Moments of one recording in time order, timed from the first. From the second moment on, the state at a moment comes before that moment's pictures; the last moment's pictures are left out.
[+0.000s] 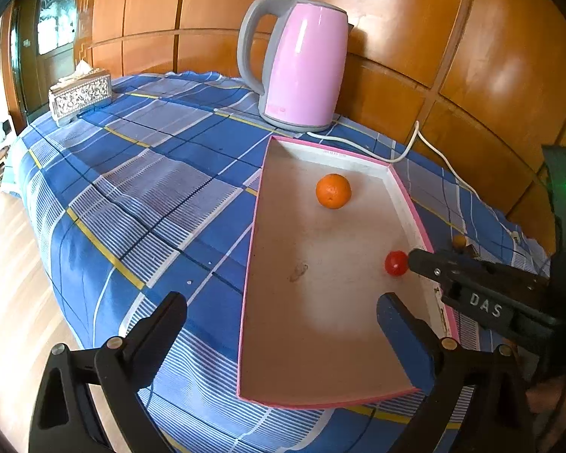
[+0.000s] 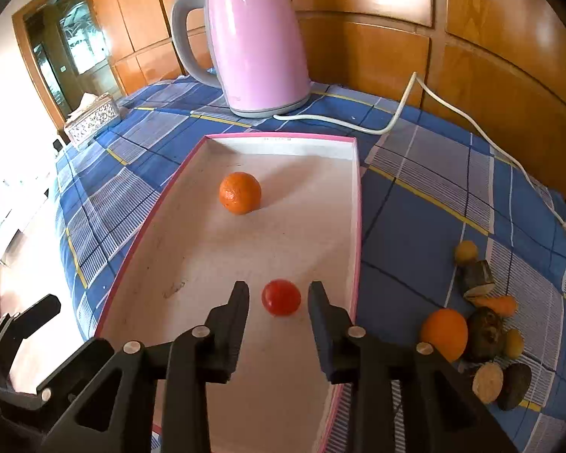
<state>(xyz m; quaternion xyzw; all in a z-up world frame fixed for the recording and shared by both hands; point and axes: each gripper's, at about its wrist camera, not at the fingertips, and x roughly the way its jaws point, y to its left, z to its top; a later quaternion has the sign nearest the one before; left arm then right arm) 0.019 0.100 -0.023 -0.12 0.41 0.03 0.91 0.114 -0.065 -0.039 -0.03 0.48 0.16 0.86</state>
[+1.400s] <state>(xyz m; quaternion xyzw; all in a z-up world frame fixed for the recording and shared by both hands) 0.024 -0.015 0.006 0.01 0.39 -0.15 0.91 -0.022 -0.337 -0.050 0.09 0.42 -0.22 0.88</state>
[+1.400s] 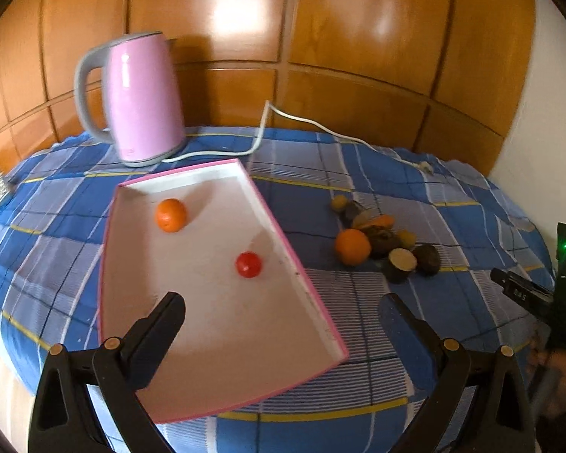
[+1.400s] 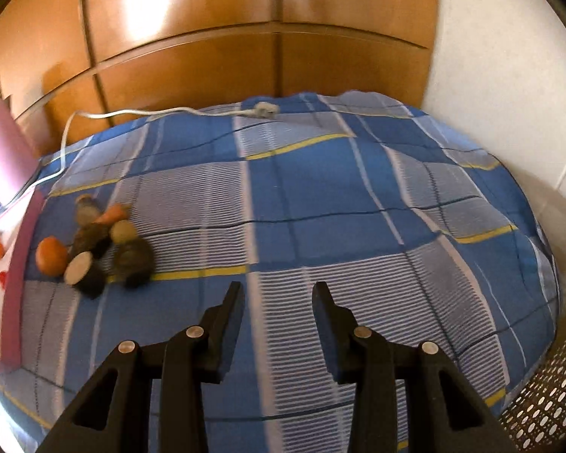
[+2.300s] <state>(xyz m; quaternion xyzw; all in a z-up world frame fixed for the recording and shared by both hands) 0.072 -0.146 -0.028 0.06 0.48 -0.27 0.83 -0.026 -0.363 -0.077 0.12 0.41 -0.23 0.88</state>
